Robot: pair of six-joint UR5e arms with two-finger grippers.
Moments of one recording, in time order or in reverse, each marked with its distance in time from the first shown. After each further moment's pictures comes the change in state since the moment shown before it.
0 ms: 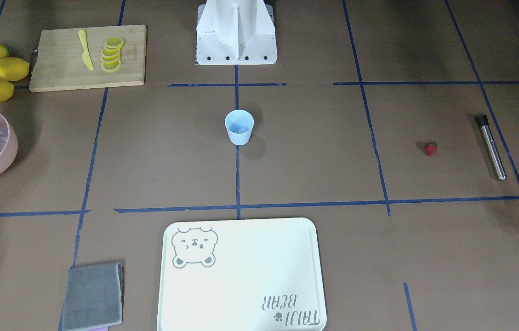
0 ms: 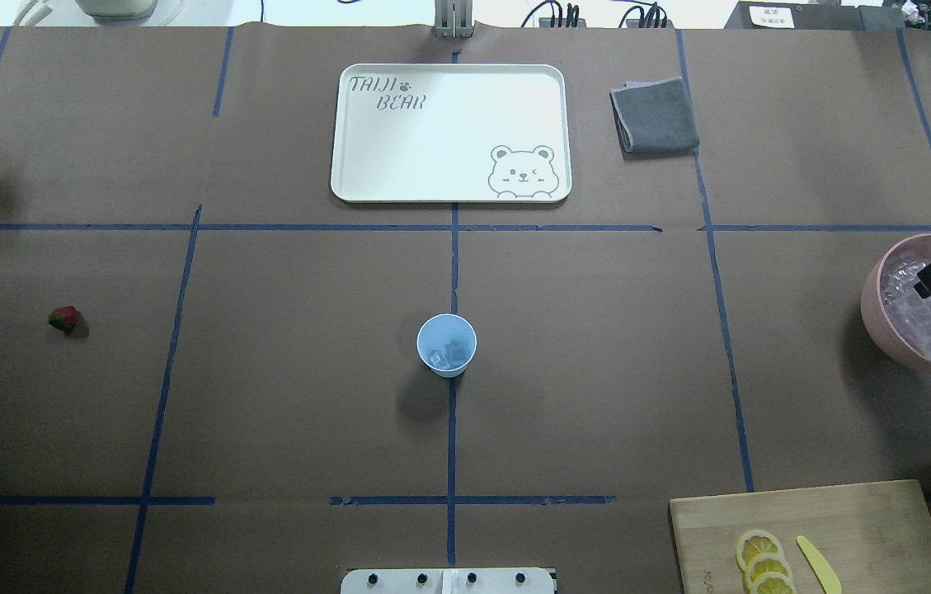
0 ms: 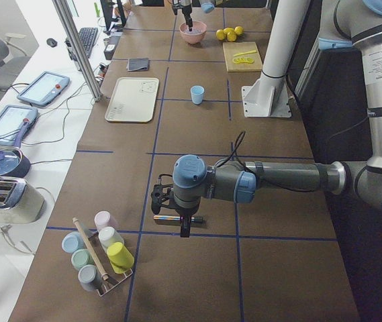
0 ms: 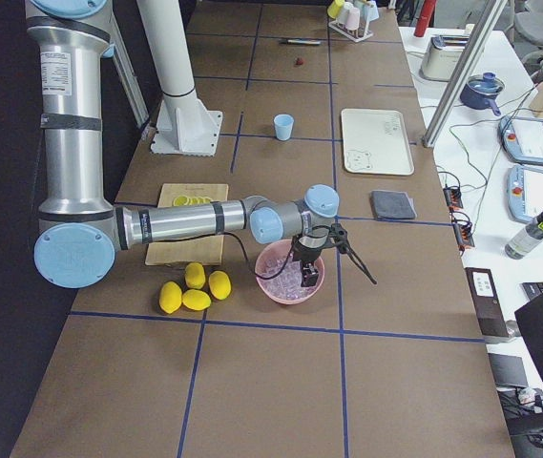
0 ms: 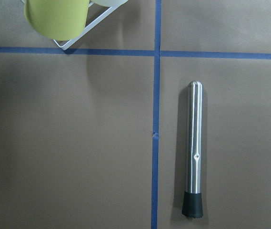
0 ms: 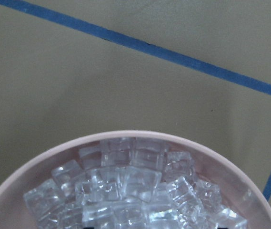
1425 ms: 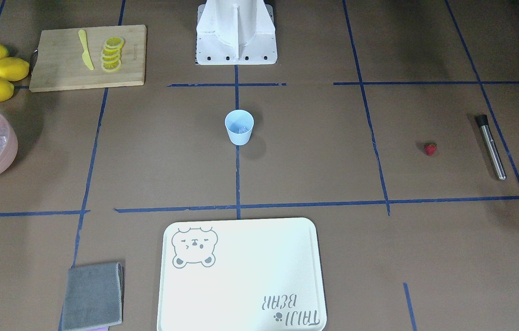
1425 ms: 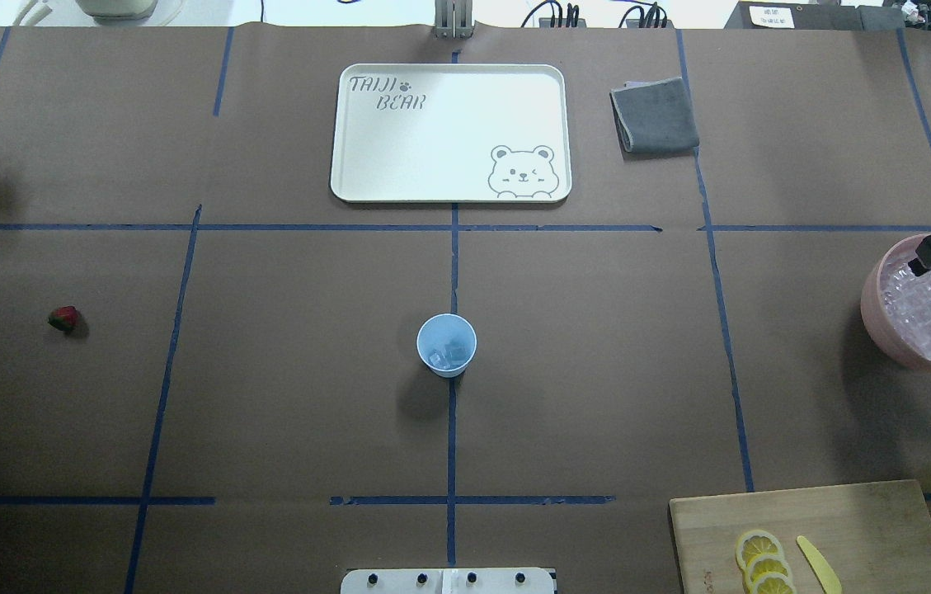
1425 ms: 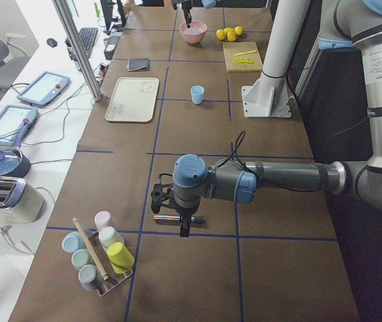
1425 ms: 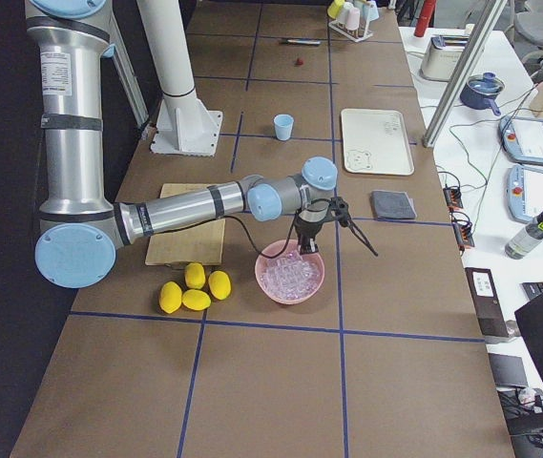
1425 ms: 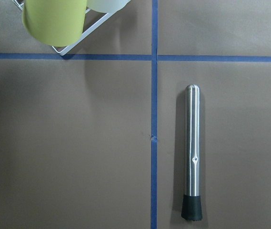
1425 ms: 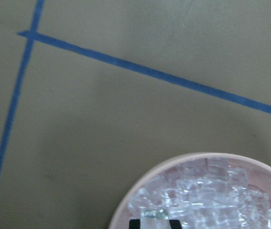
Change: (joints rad) left arm 0.000 0.000 -0.001 -0.003 -0.001 0.000; right arm 0.003 0.034 0.201 -0.095 0.057 0.124
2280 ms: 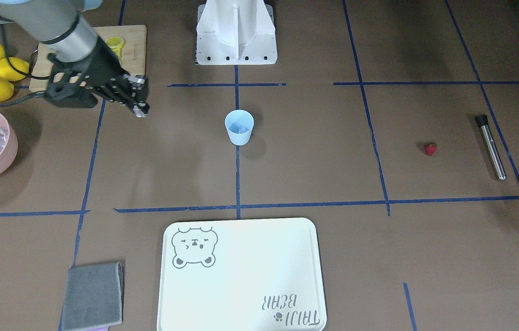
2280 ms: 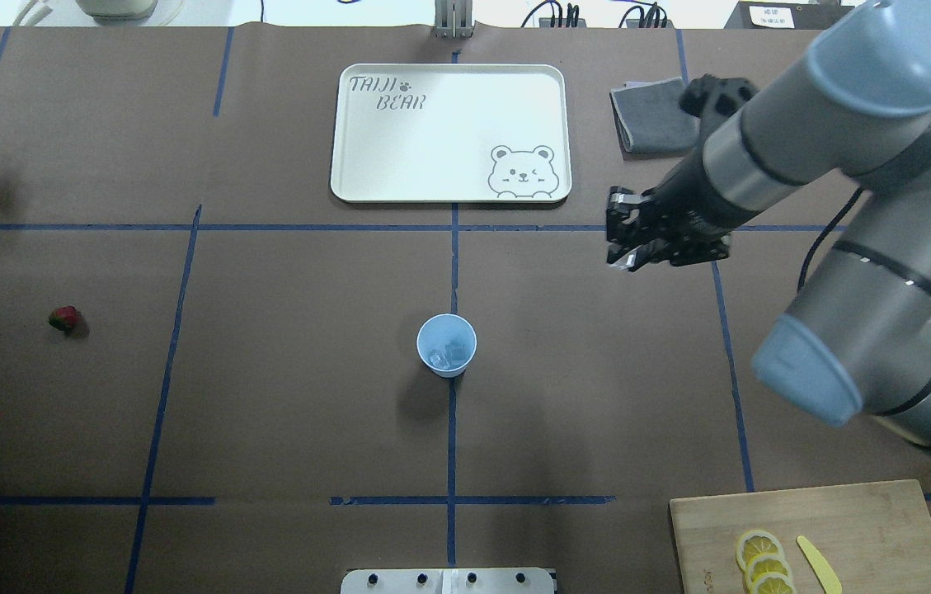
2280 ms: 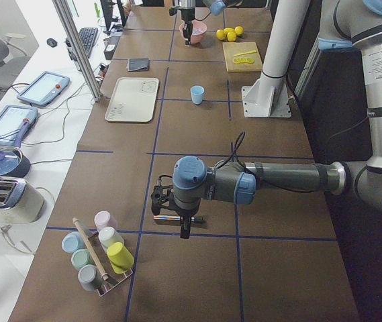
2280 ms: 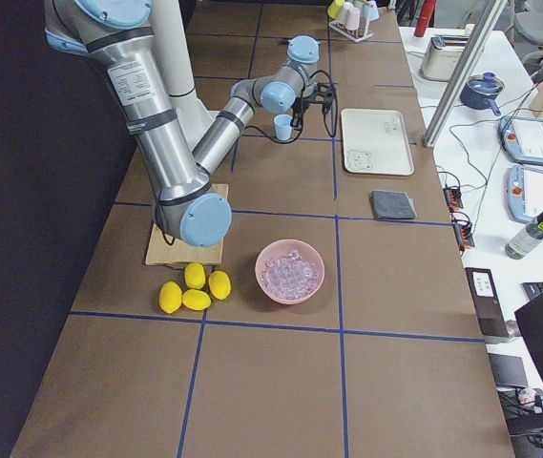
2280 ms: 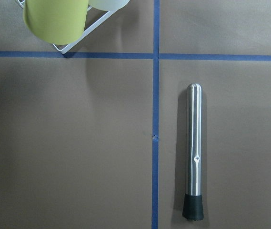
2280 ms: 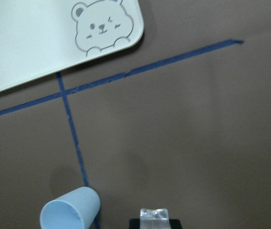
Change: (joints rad) left arm 0.000 0.000 0.011 0.002 0.000 0.001; right arm -0.435 0.466 0.133 -0.043 -0.150 1.155
